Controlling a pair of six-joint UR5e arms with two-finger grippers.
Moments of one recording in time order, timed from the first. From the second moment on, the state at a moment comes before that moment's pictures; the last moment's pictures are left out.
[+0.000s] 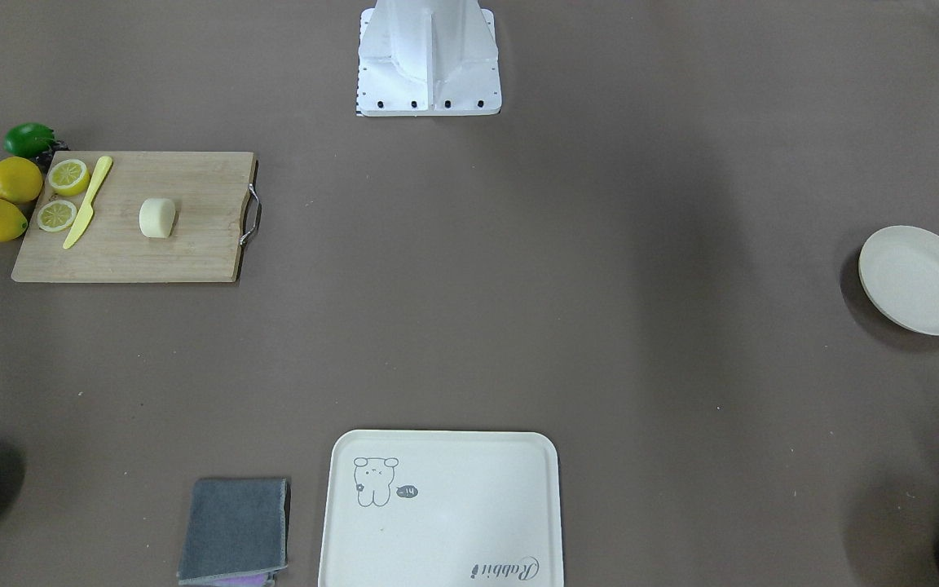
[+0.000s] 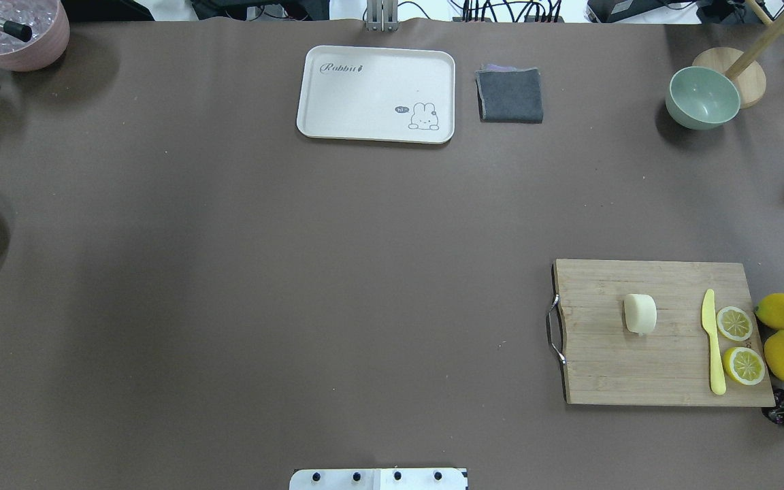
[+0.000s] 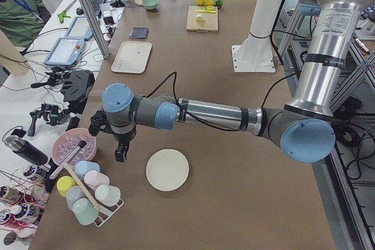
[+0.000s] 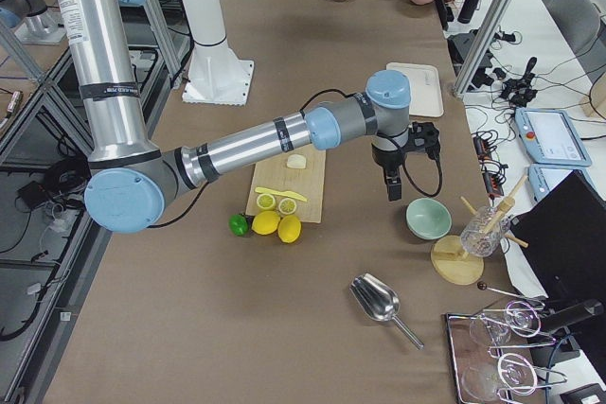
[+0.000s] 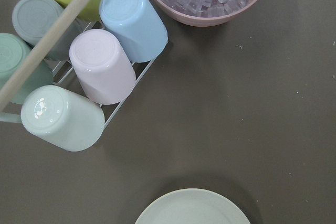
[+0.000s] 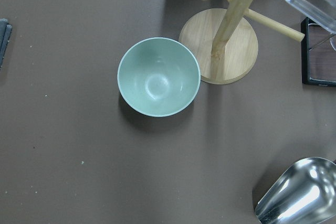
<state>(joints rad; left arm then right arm) -1.60 -1.79 -1.48 -1.64 -2.35 -0.03 1.45 -1.39 1.76 -1.54 2.26 0.28</state>
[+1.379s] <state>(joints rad) -1.61 -1.74 -1.54 -1.67 -2.32 -0.05 1.44 -1.38 1.76 -1.53 2.26 0.28</state>
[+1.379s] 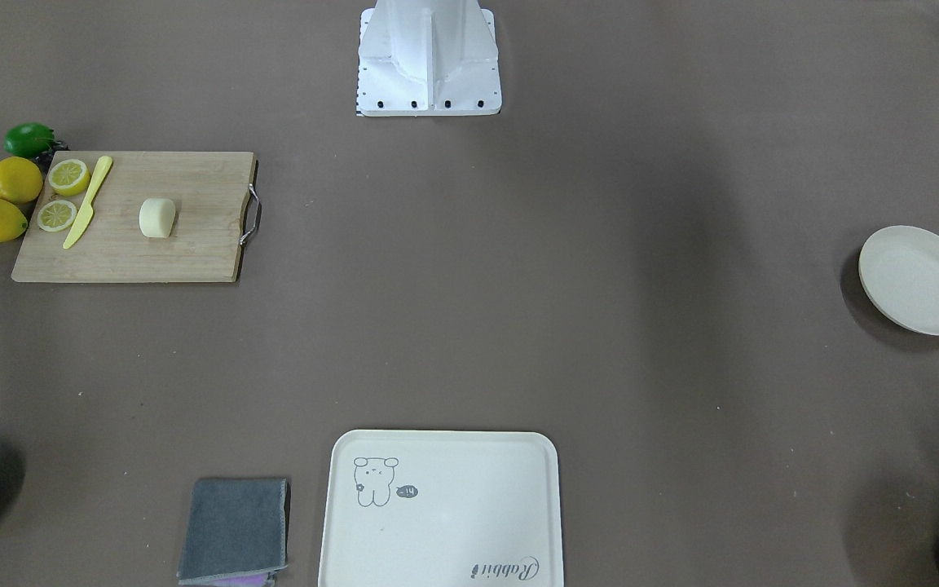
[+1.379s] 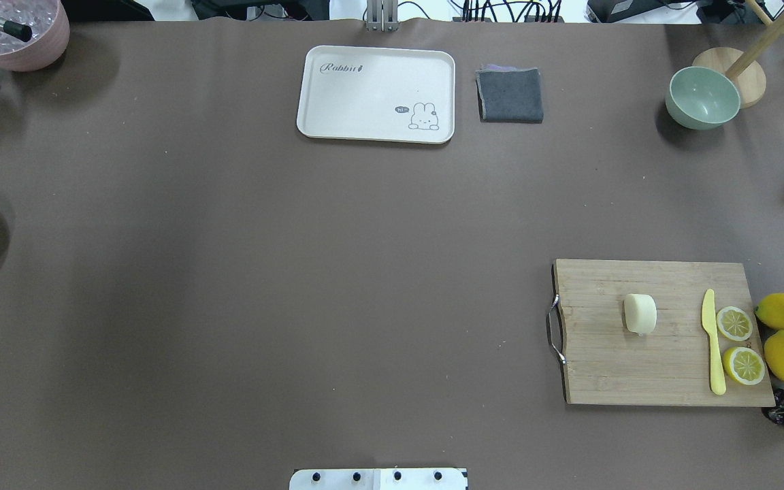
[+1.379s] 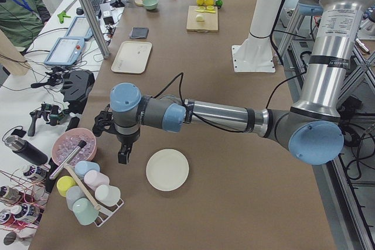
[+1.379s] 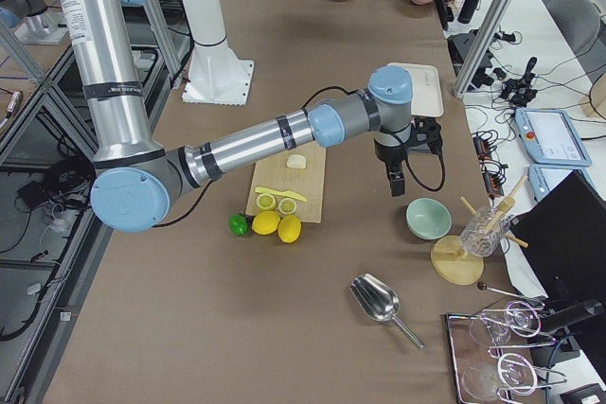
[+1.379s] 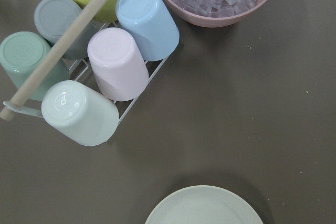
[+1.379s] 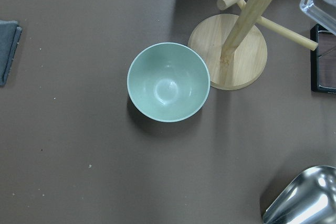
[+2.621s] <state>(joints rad) -1.59 -1.69 -1.43 -1.73 -2.32 -0.04 1.39 -1.32 1.76 -1.53 2.26 0.30</state>
